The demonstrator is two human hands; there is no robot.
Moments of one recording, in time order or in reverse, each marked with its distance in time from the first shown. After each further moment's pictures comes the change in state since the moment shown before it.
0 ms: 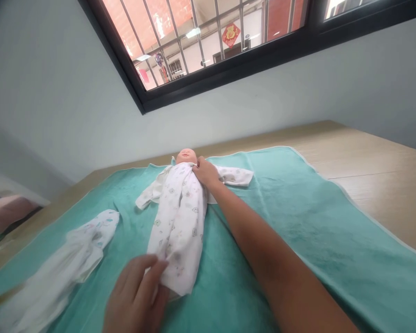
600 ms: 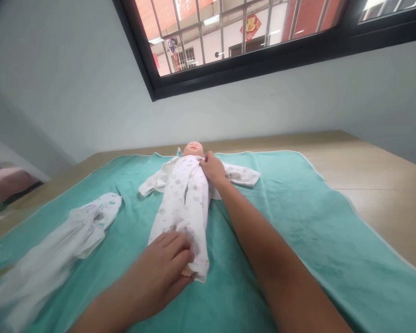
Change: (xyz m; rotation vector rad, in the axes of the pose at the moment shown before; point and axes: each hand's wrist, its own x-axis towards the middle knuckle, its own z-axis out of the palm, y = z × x) left_hand 0.034 -0.010 -0.001 -0.318 -0.649 0.200; right_hand -0.002 -0.004 -0.003 0.027 0.007 0.000
